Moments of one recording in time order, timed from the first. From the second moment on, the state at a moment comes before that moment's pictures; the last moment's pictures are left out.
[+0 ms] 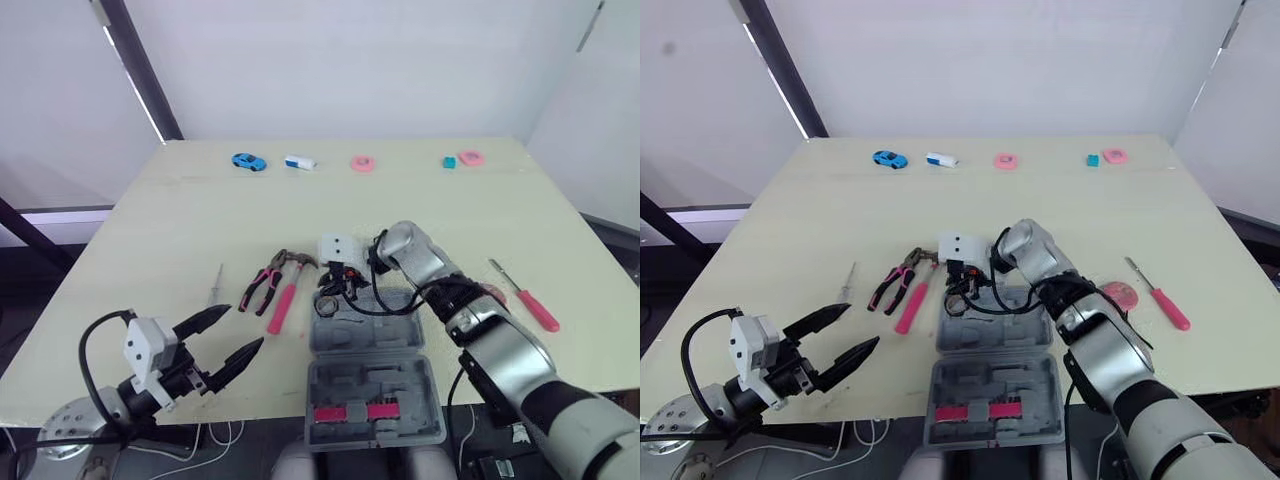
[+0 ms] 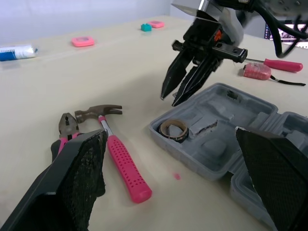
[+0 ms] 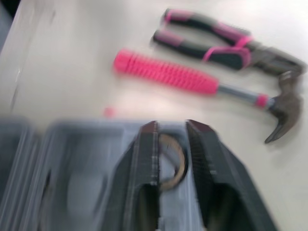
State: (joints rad) left arm 0.36 0.58 0.38 -0.36 -0.57 0.10 -0.93; right arm -0.96 -0.04 0.32 0.72 -0.17 0.19 1.15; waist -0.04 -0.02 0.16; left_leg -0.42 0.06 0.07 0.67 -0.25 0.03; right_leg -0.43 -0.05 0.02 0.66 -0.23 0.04
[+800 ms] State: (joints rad) left arm 0.33 0.58 0.38 -0.34 -0.55 0.10 -0.94; right arm -0.81 -0.02 0.34 0.80 -0.13 0.12 0.90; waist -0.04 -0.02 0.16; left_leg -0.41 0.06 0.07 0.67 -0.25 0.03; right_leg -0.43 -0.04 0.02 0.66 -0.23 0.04
